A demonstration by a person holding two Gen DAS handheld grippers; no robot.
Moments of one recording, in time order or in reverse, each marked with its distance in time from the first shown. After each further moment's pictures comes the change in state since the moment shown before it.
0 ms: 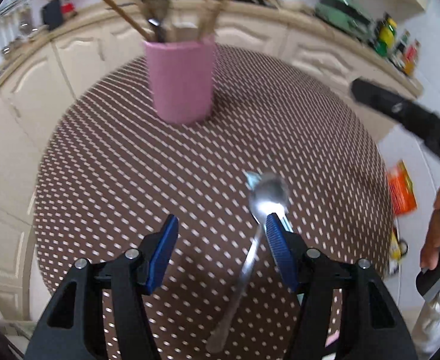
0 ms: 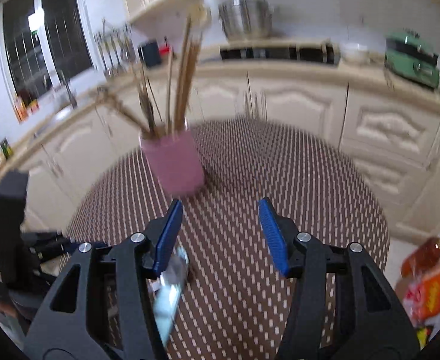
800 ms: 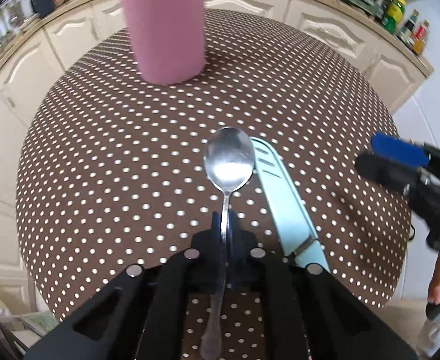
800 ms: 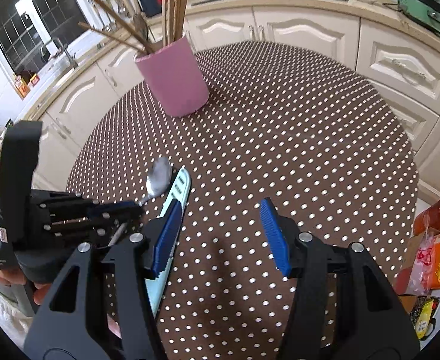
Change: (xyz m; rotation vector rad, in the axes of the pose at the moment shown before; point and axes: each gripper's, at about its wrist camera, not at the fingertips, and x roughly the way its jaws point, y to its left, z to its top) left arm 0.035 0.000 0.008 -0.020 0.098 0.035; right arm 0.025 -0.003 -0.041 0.049 0.265 0.075
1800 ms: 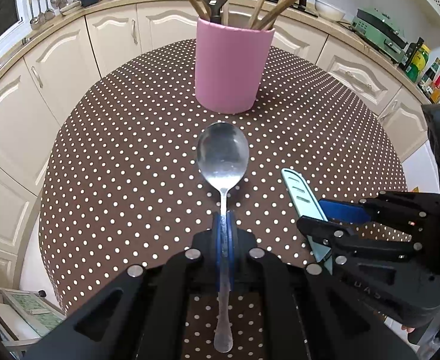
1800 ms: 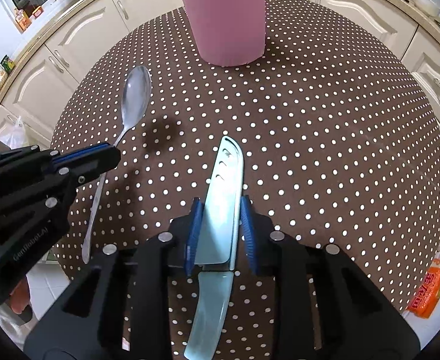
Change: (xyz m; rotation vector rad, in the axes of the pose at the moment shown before) left arm -0.029 0.043 -0.019 -0.158 -0.115 0.027; right arm 0.063 0.054 0.038 -0.192 0.250 -0.045
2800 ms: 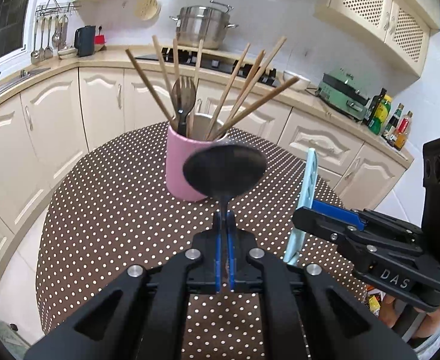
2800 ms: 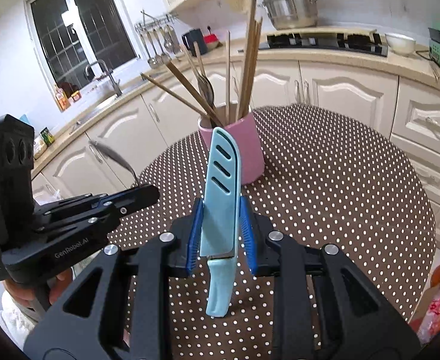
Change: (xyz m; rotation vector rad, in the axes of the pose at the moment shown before) left arm -0.068 -0.022 0.007 -0.002 -0.355 -0.136; right arm -0.119 -0.044 -0.030 0.058 -0.510 0.168
